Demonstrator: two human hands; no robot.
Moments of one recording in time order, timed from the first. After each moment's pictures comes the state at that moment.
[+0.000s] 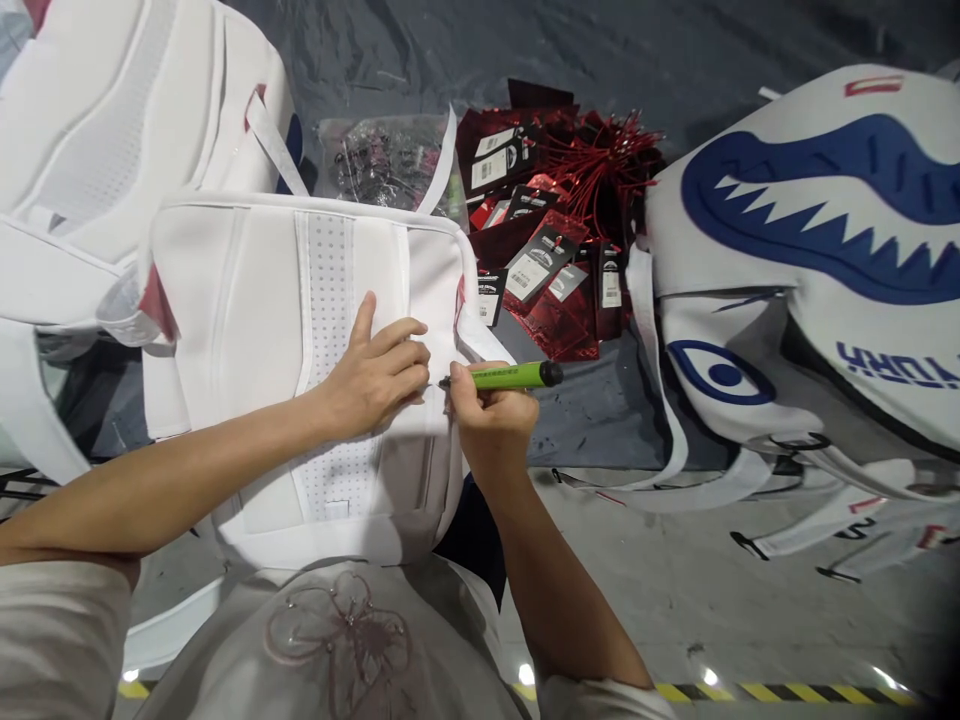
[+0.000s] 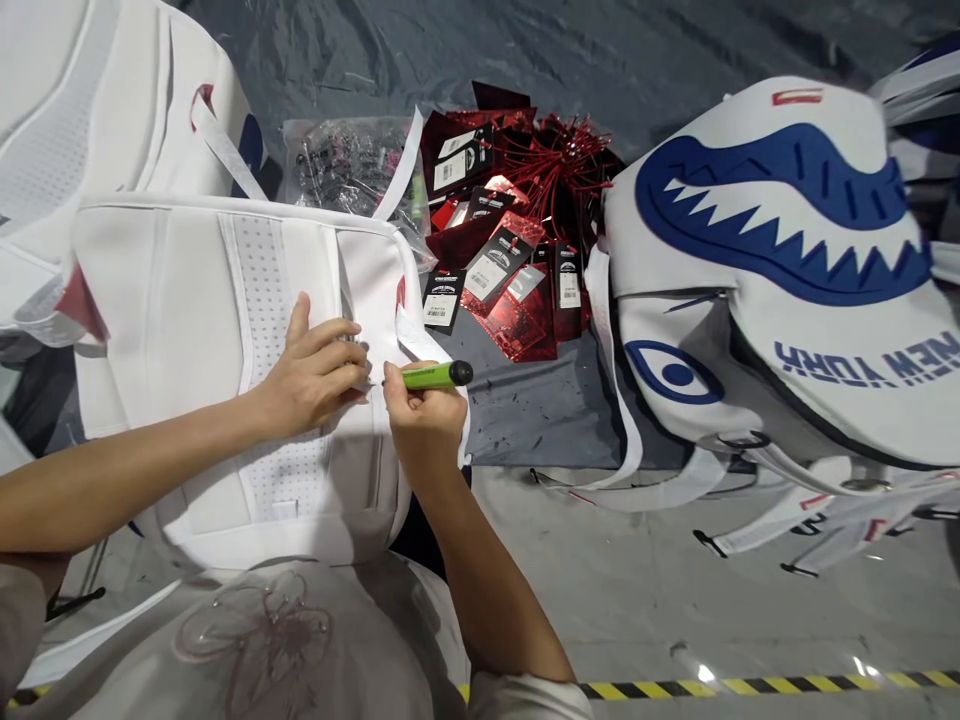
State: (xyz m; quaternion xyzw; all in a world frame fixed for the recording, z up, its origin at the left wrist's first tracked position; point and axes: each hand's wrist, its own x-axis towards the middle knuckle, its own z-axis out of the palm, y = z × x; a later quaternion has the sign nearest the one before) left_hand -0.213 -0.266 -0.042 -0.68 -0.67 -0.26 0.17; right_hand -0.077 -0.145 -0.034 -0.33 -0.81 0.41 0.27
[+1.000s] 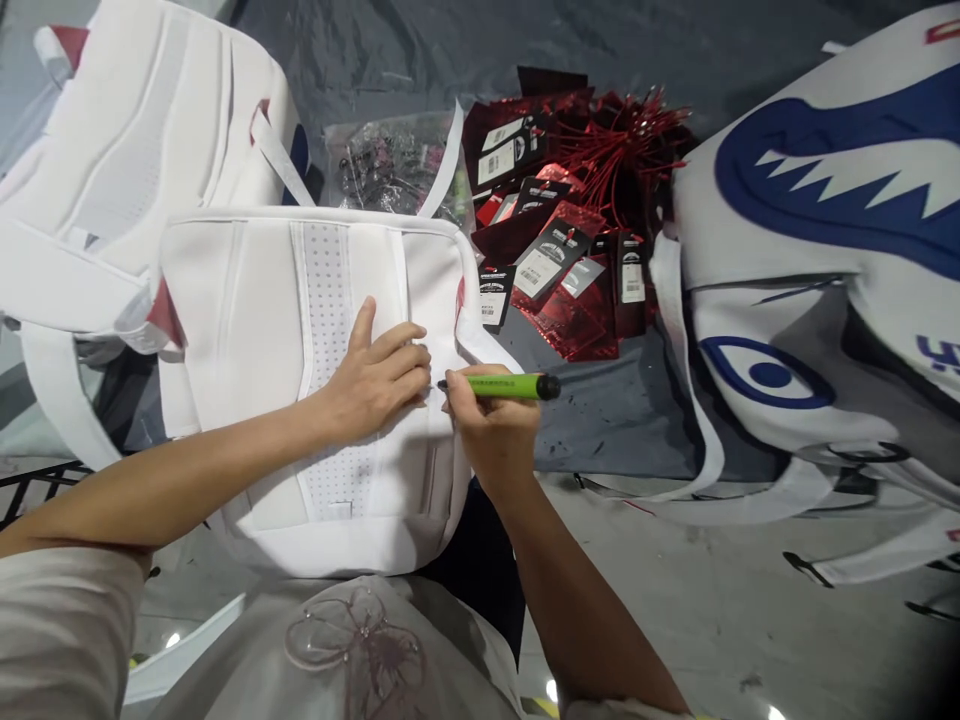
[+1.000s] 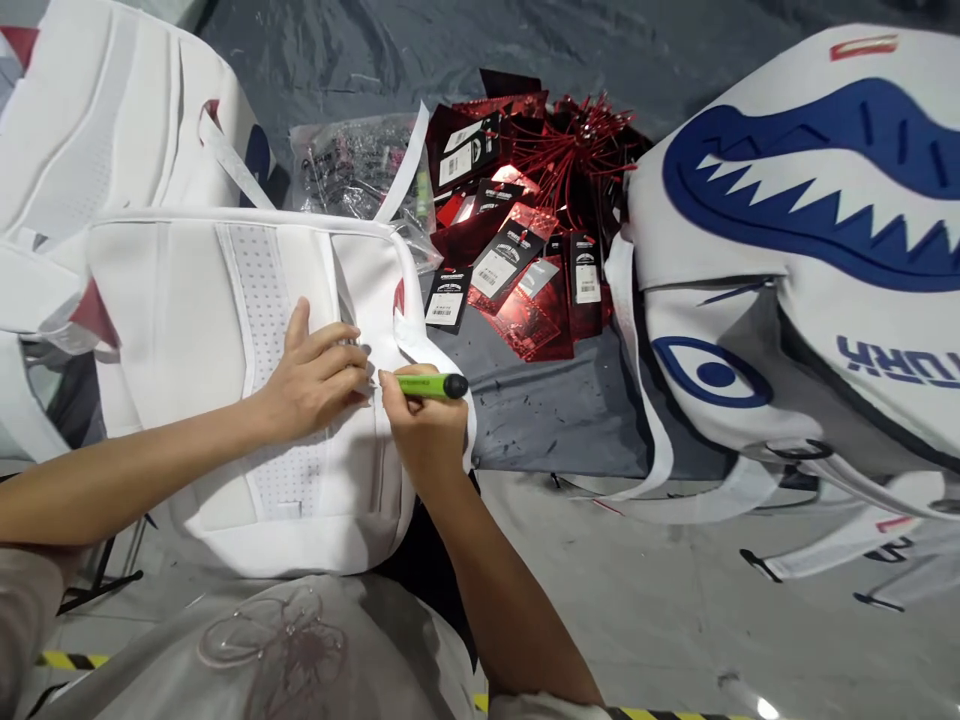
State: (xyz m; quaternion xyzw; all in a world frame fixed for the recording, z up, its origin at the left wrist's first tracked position) left_hand -0.205 -0.263 -0.042 -0.67 -0.69 -0.20 0.19; right_hand -0.069 -0.137 -0.041 -0.30 -0.79 0.47 0.25
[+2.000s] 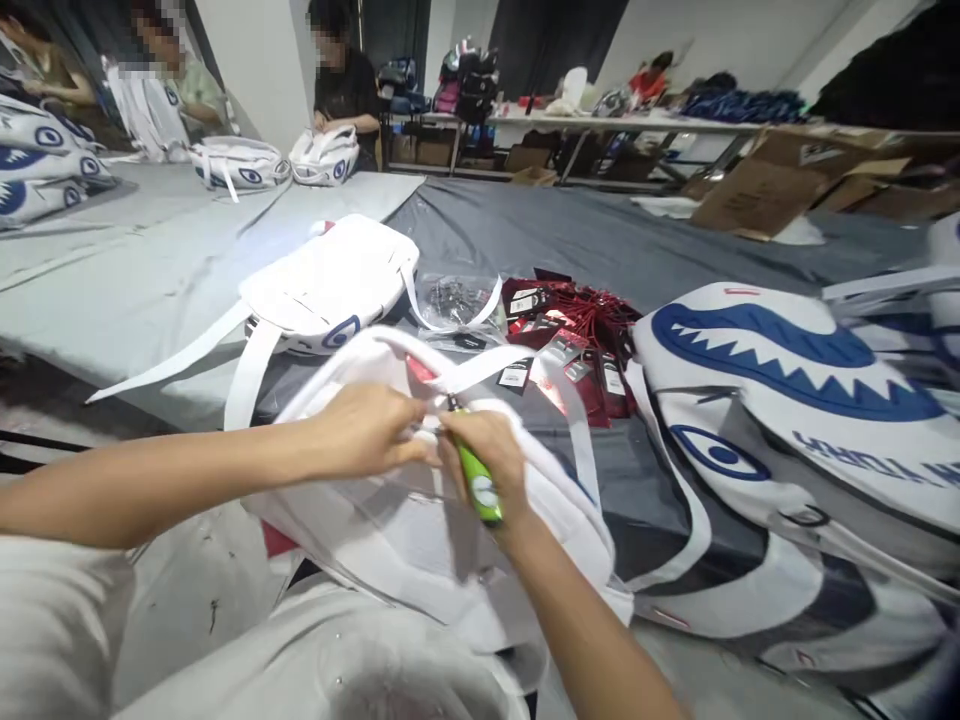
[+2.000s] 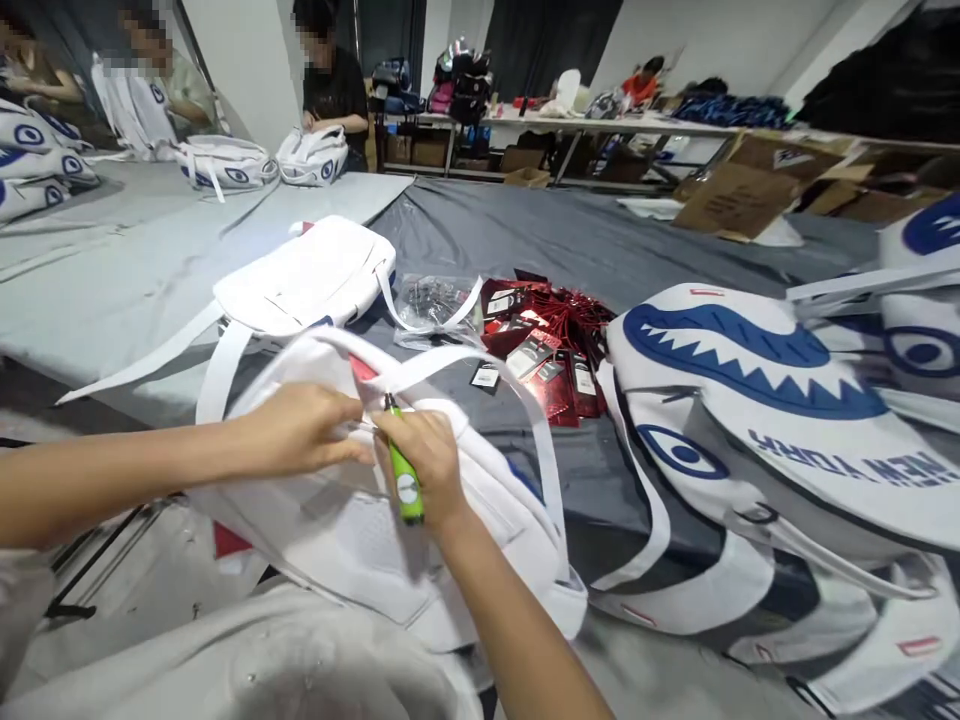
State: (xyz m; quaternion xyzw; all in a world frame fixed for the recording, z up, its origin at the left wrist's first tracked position) left_hand -0.114 -0.398 0.111 -0.55 -0.83 -0.06 0.04; right_hand -0.019 -0.223 0.033 0.20 -0.82 0.27 0.46
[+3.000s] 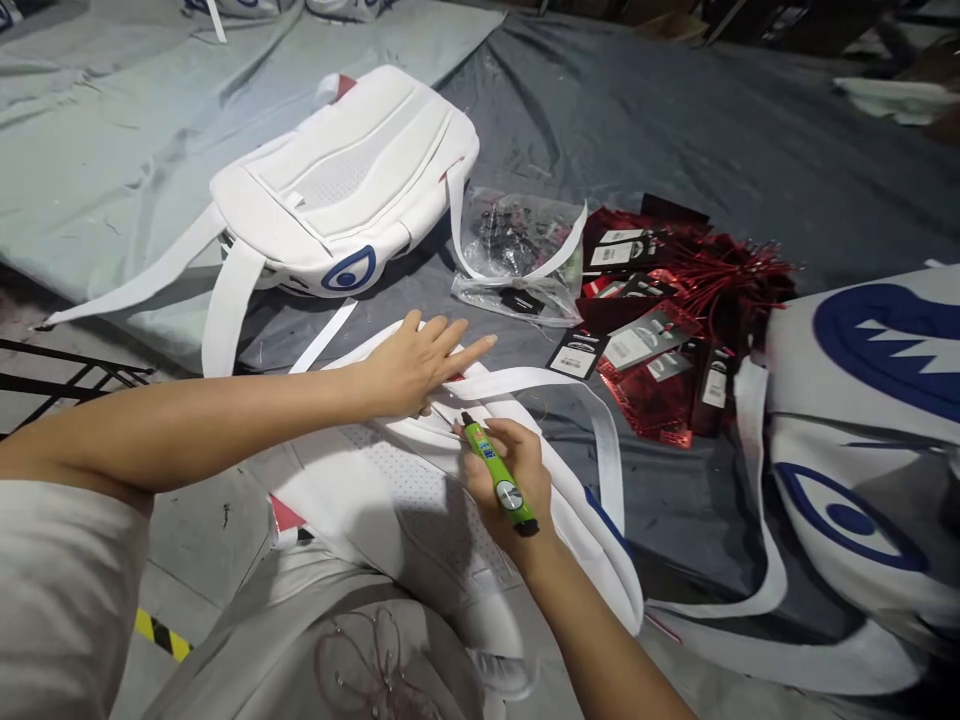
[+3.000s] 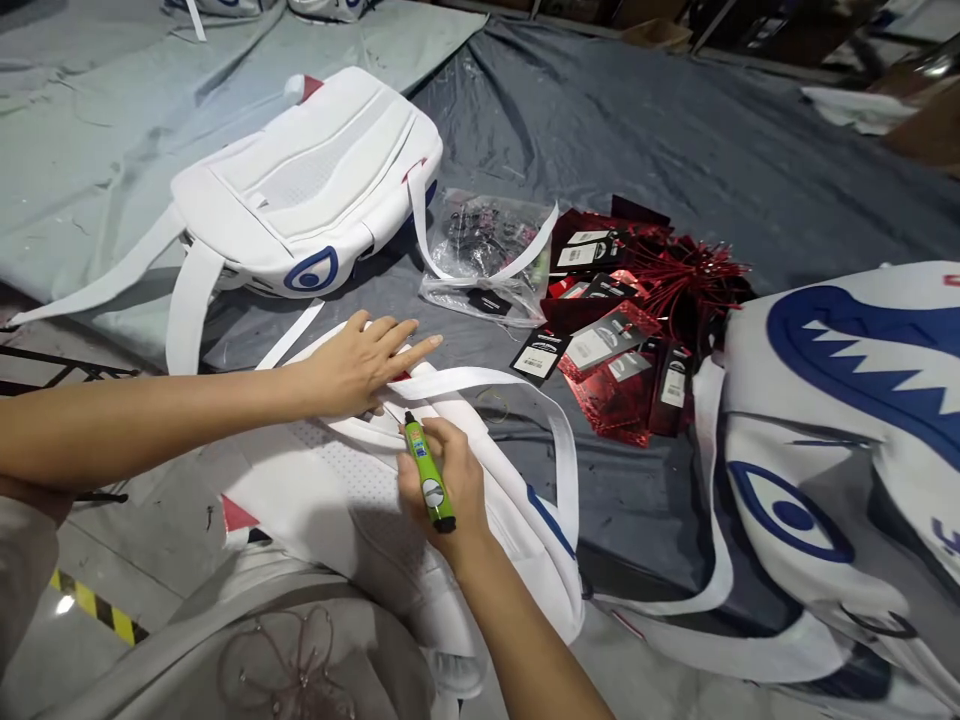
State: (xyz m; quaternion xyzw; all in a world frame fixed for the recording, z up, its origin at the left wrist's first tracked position) left_hand -0.196 -0.338 0.017 -0.54 -0.83 0.11 0.03; right_hand -0.034 -0.197 -0.037 0.00 -0.89 0.42 0.18
